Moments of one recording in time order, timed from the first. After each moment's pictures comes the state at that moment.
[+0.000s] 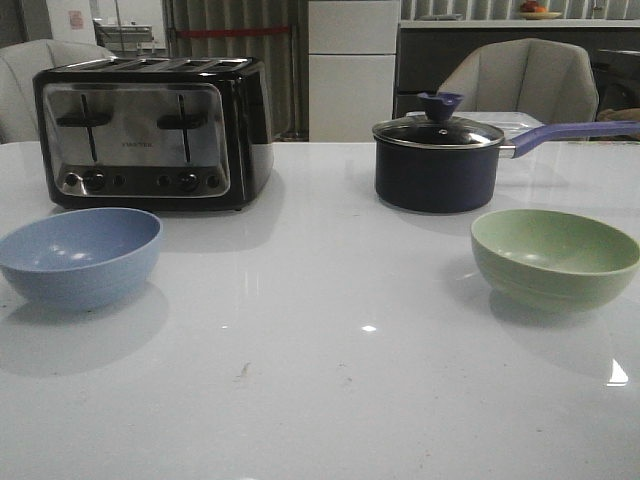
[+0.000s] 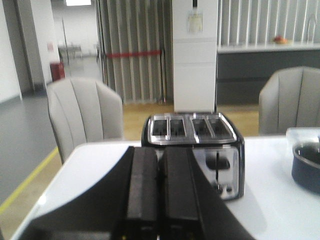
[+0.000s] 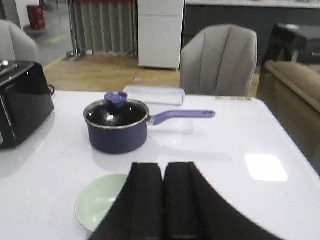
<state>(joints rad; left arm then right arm) -0.04 0.27 -0.67 -0.03 0.45 0.04 0.00 0.29 -0.63 -0.03 0.55 0.06</state>
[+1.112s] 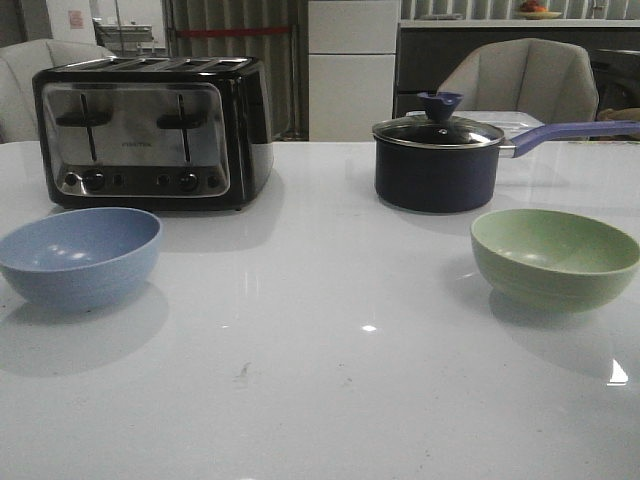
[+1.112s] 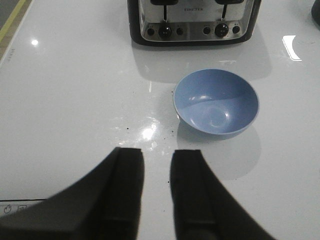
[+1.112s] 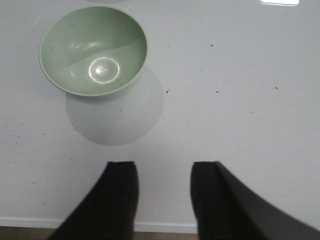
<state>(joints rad) -0.04 0.55 -0.69 -0.03 0.78 0.04 0.00 0.74 -0.66 -0.03 0.77 0.06</state>
